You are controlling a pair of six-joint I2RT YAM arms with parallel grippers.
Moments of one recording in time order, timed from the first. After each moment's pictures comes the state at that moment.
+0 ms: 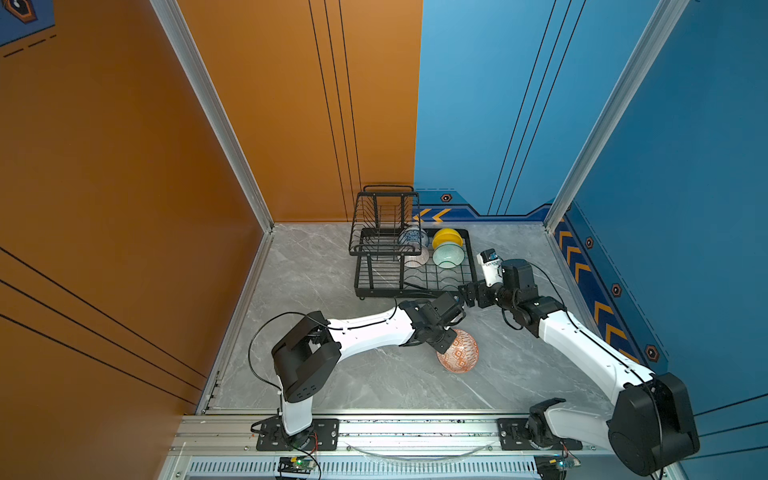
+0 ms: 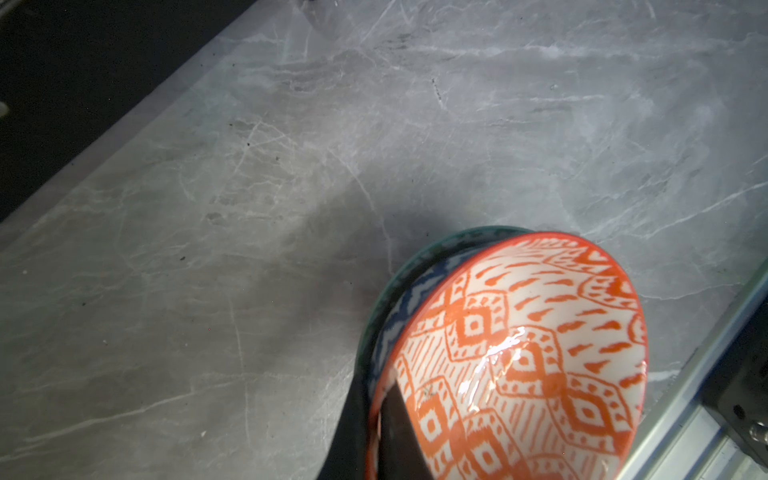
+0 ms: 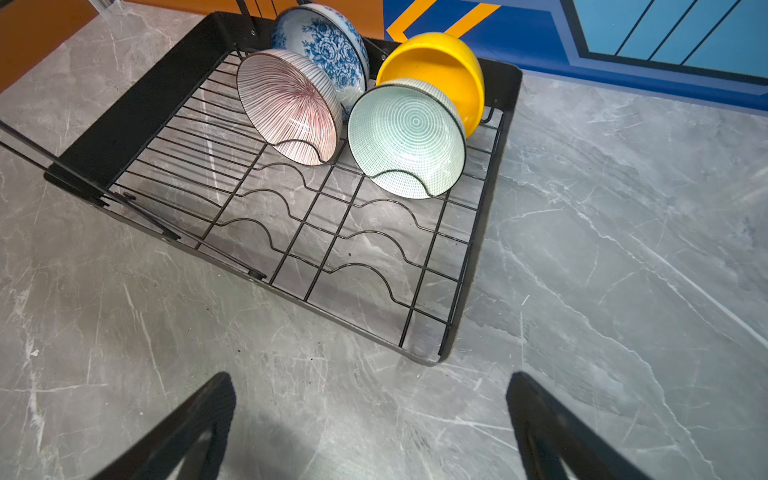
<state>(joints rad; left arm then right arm) -1.03 1.83 1.32 -0.54 -0.02 -0.28 0.30 1.25 0.82 -0.23 -0.10 0.02</state>
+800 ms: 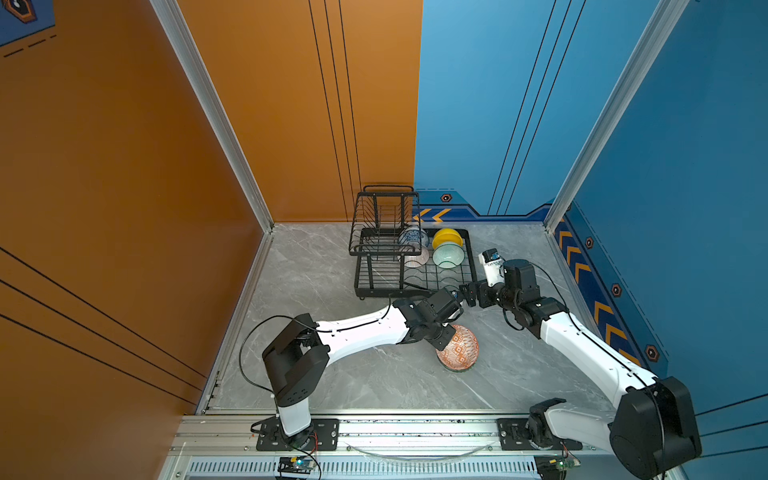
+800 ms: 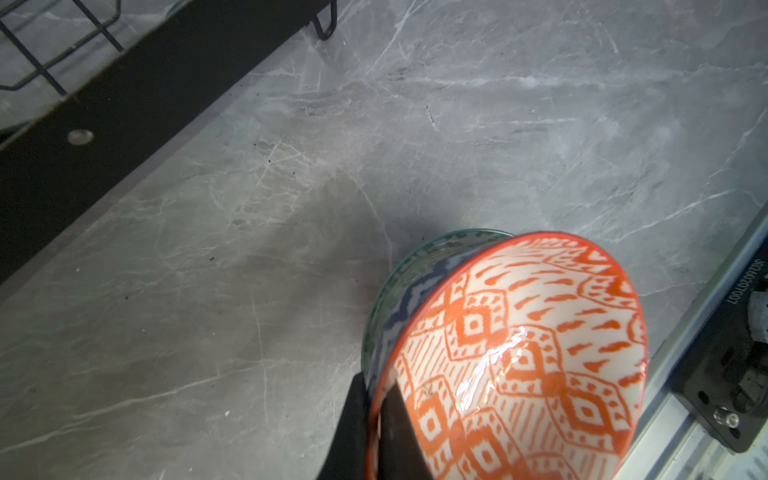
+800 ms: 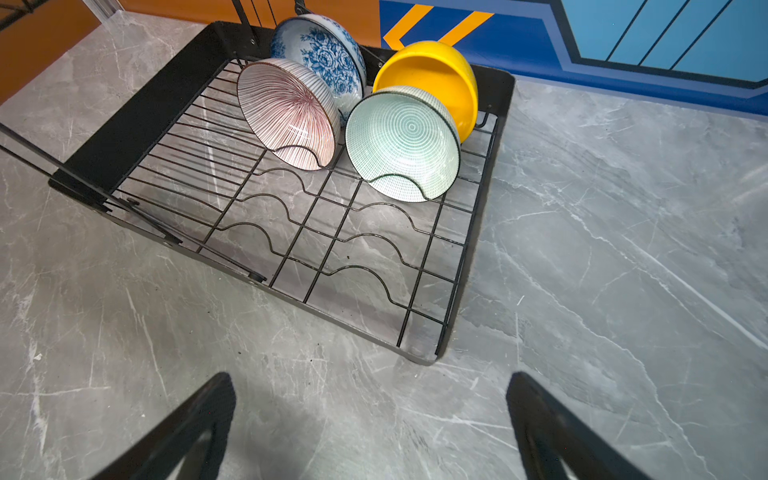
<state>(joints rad) -1.02 1.77 1.32 -0.56 -0.03 -0.28 0.29 1.23 0.82 -0.23 -0.10 0.02</state>
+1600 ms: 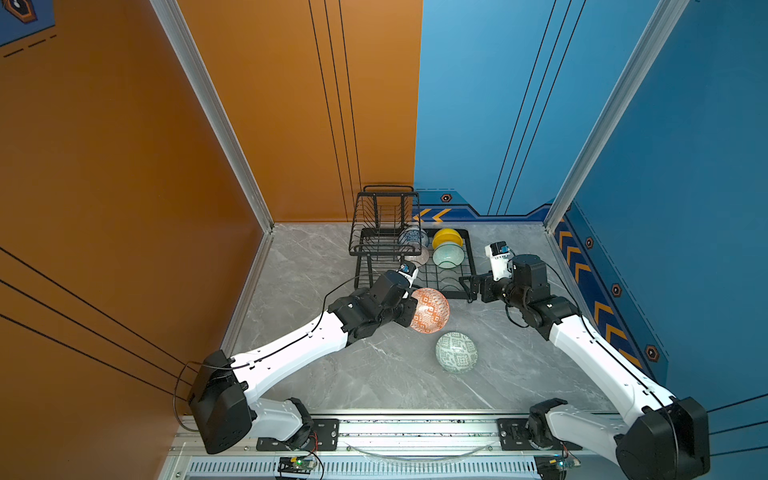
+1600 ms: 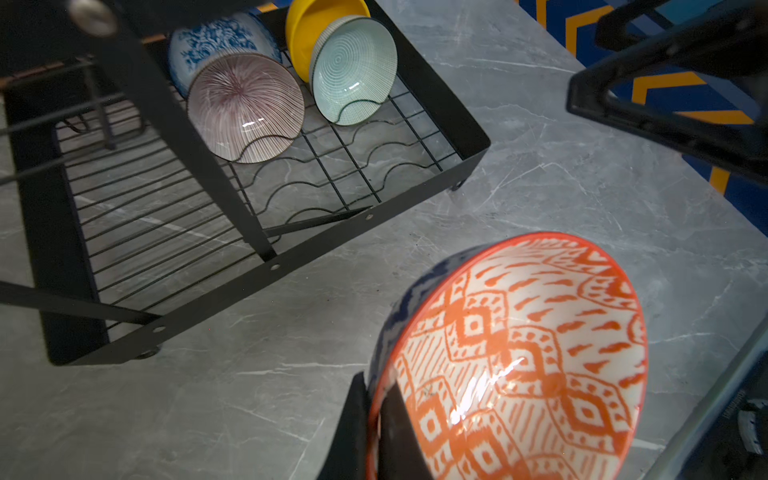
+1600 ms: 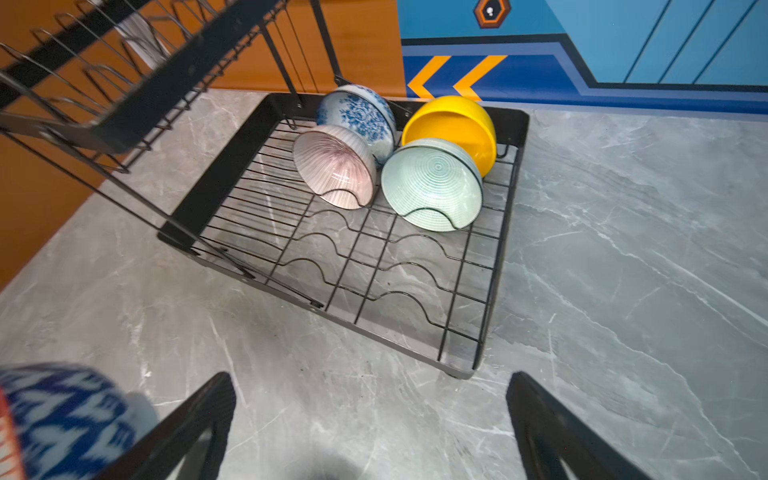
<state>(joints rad) -0.84 1.33 1.06 -0.41 -0.18 -0.30 0.30 1.15 0.91 -0.30 -0.20 0.15</state>
